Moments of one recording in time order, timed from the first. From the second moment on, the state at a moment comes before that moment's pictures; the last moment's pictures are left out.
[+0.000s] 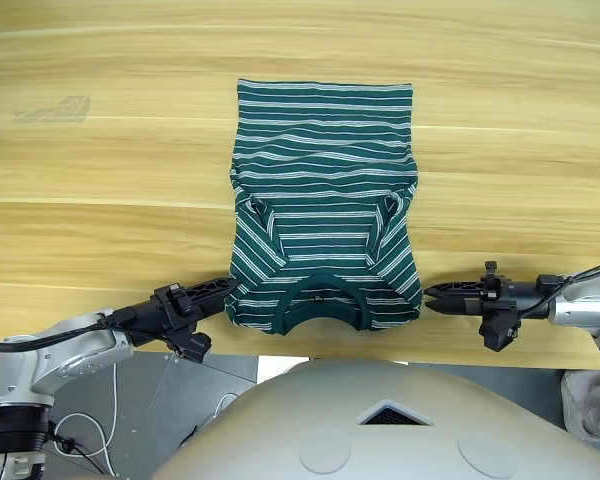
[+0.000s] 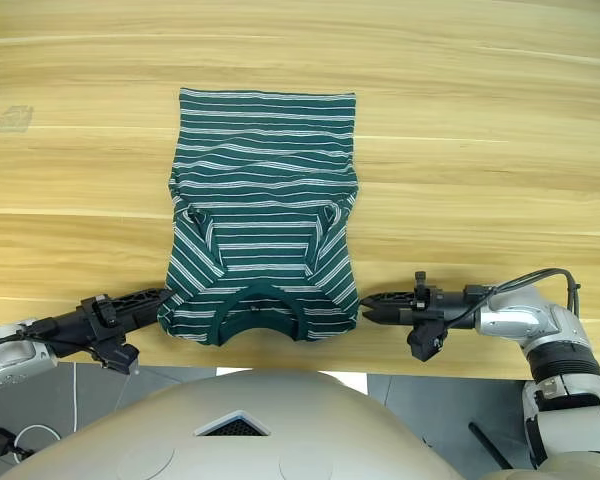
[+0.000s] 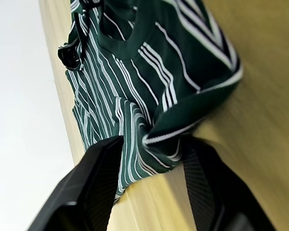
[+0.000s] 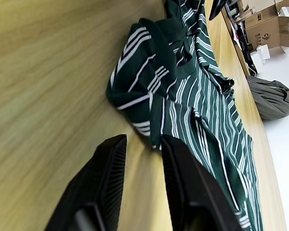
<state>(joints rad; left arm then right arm) 0.51 0.93 0.11 -0.04 0.97 -1.11 -0.09 0.04 -0.84 0.29 0.54 -0.38 -1.50 0.67</state>
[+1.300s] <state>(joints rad) 0.50 1.06 -0.09 -0.04 0.94 -0.99 -0.01 0.00 -0.86 0.56 0.43 -0.18 -1.19 0.65</state>
